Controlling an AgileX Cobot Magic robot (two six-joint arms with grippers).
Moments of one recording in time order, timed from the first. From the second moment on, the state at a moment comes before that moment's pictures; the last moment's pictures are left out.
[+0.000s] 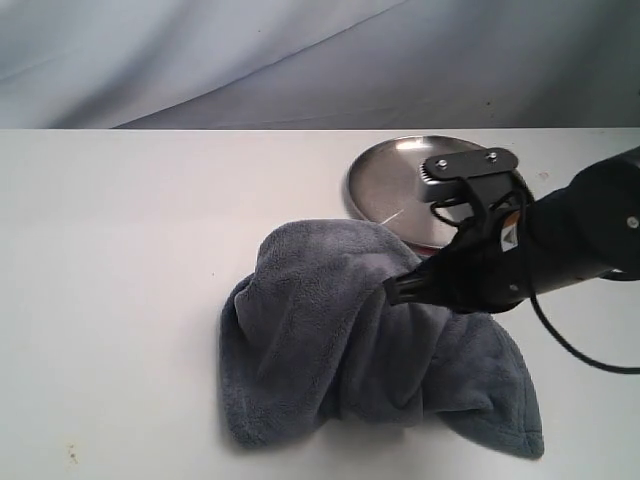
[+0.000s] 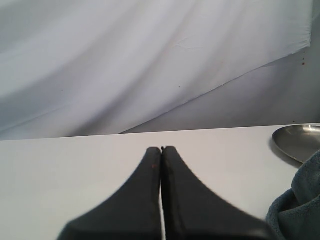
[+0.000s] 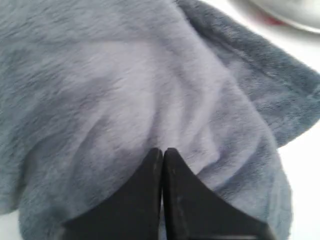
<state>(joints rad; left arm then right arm) -0.13 0.00 0.00 -0.06 0.10 0.06 0.66 1.52 -0.83 0.06 0.44 0.16</state>
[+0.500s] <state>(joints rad) -0.13 0.00 0.00 -0.06 0.10 0.06 0.53 1.68 -1.09 0.05 0.45 0.14</state>
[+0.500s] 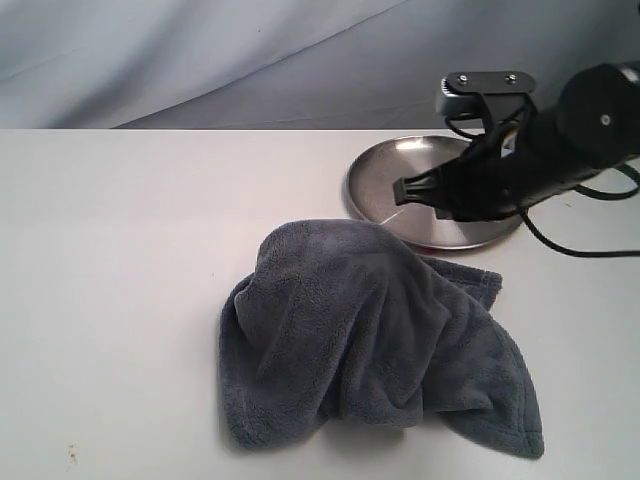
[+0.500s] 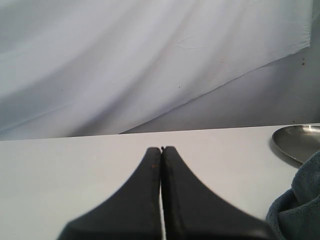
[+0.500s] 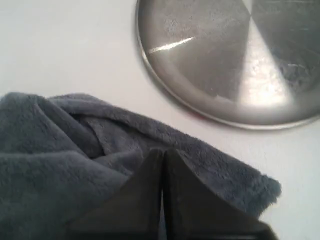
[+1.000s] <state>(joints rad) -0.13 0.00 0.00 -0.06 0.10 0.06 0.81 1.88 -1.40 0.05 0.52 0.11</state>
